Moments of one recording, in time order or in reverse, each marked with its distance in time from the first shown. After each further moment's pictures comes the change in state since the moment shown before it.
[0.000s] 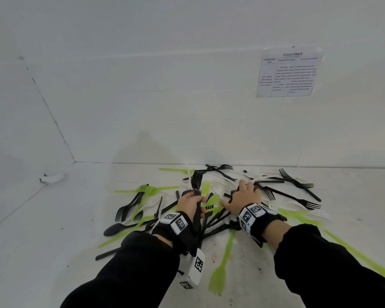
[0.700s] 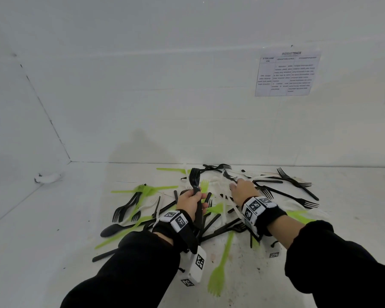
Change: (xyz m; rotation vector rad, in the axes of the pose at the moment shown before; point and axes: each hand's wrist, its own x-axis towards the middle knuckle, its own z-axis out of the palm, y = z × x) left_hand 0.010 -0.005 0.004 -0.025 -0.041 0.049; right_hand 0.000 0.007 -0.030 0.526 -0.002 0.105
